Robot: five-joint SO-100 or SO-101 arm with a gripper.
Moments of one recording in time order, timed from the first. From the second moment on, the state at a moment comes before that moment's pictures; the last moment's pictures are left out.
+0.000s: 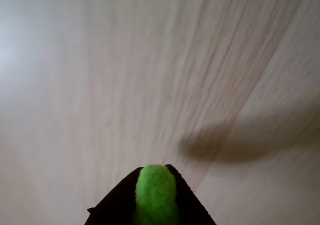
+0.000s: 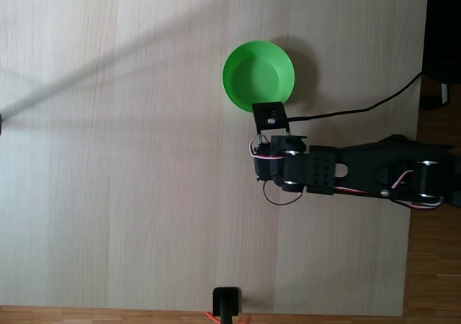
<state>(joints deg) -2.4 78.3 96.9 66.2 -12.1</state>
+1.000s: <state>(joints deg) 27.1 86.0 85.2 66.7 -27.9</state>
